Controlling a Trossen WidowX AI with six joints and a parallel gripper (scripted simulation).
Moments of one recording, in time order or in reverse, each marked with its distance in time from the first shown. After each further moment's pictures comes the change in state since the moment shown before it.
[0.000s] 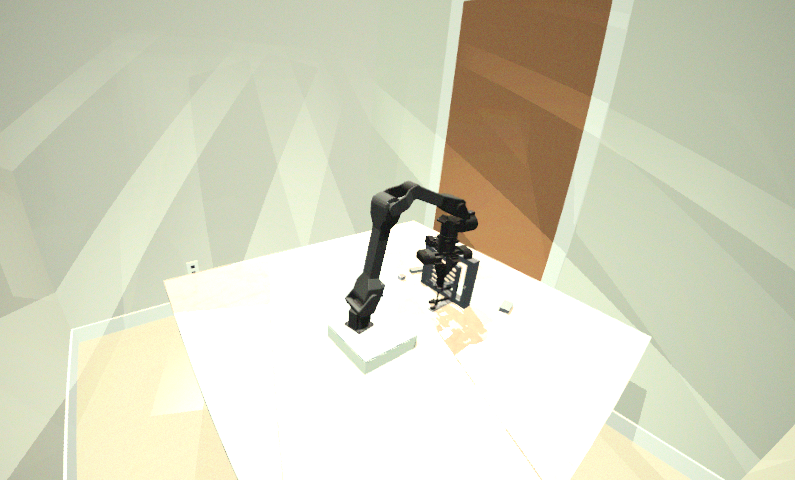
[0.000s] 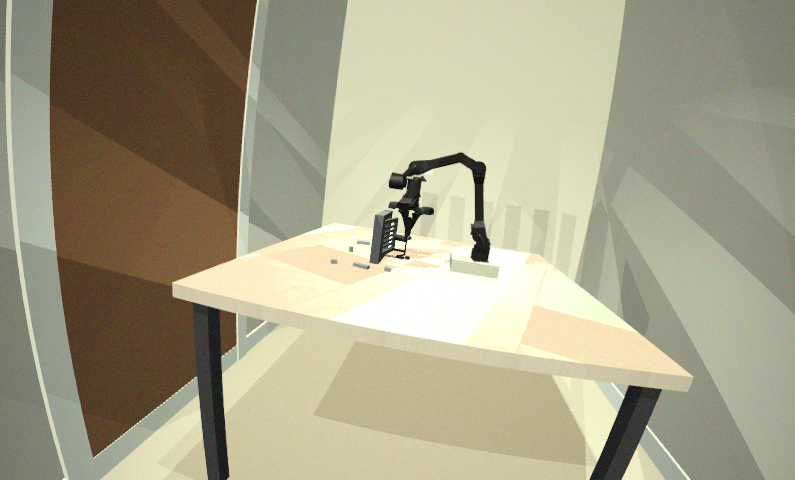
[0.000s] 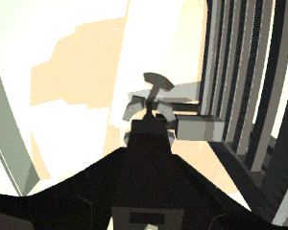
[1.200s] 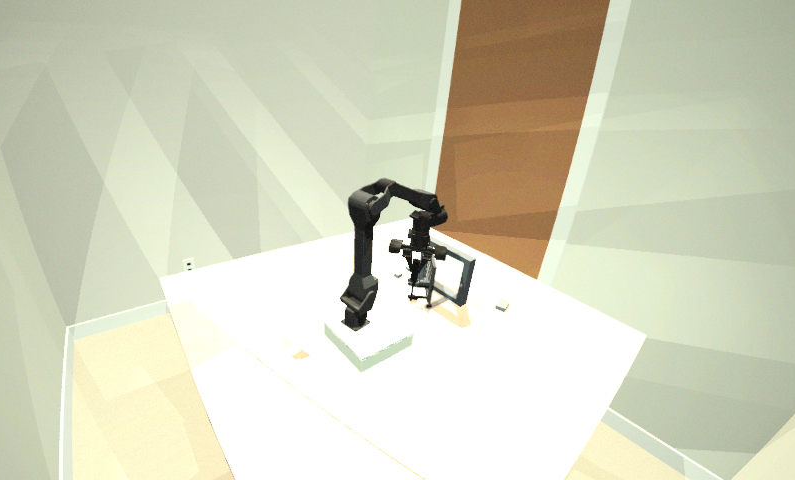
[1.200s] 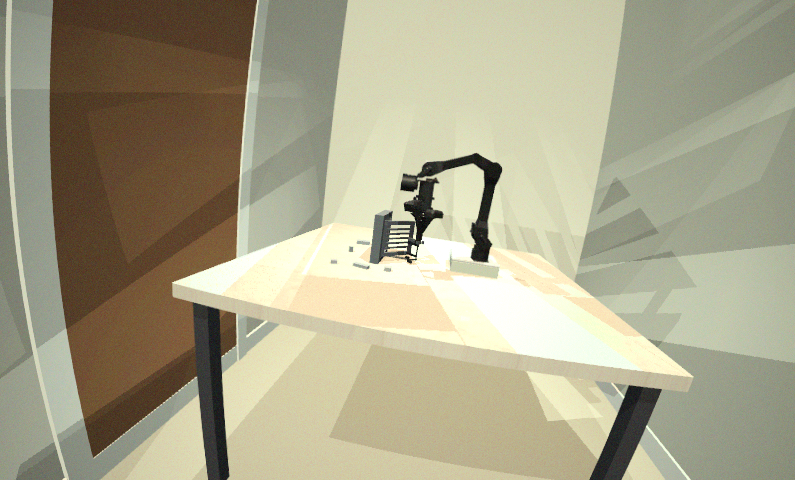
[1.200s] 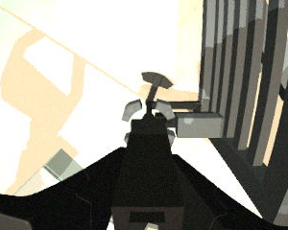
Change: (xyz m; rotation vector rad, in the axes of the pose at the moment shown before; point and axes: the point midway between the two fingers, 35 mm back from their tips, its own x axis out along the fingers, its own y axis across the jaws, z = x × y) arm 0.001 0.069 0.036 0.561 -0.003 0.006
